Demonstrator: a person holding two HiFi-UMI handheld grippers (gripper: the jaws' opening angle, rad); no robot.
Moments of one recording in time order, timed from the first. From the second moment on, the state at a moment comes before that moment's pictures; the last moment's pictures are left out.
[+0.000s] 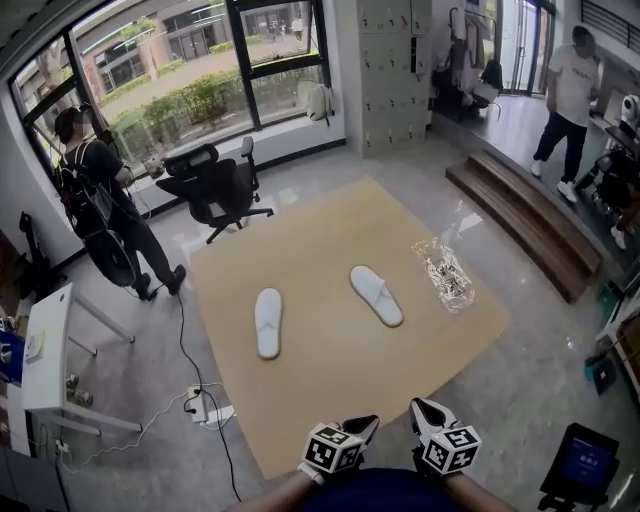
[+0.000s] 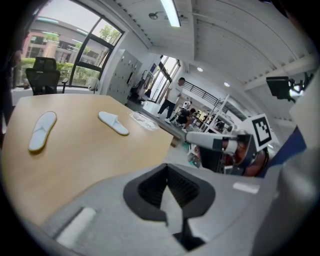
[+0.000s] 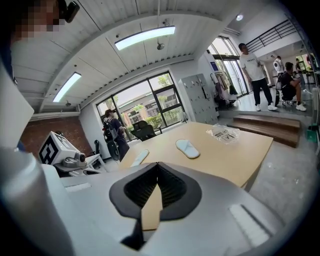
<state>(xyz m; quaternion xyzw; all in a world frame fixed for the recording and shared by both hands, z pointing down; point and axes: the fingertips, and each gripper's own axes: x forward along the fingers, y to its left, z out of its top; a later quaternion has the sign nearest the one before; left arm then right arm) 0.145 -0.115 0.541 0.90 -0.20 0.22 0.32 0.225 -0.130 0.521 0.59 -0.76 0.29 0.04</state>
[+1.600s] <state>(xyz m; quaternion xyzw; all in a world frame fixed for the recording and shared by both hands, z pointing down) 0.015 -0.357 0.571 0.84 -0.43 0.20 0.27 0.148 -0.384 0.559 0.47 -0.84 0.23 0.13</state>
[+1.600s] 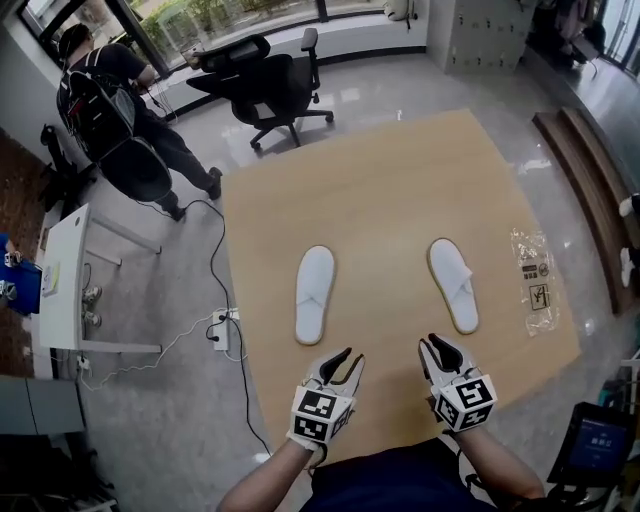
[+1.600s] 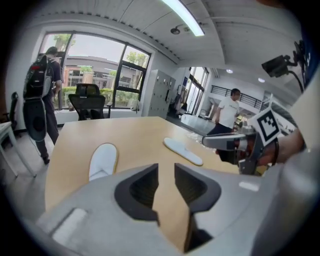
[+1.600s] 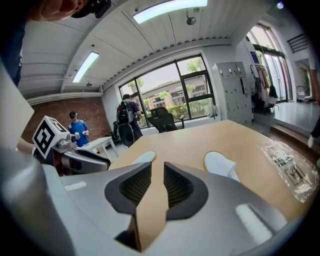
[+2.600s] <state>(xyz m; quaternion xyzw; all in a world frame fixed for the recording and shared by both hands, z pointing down) -0.137 -0.507 0.698 0.71 -0.55 0.34 0.28 0.310 -0.514 0.711 0.55 -0.76 0.24 0.26</state>
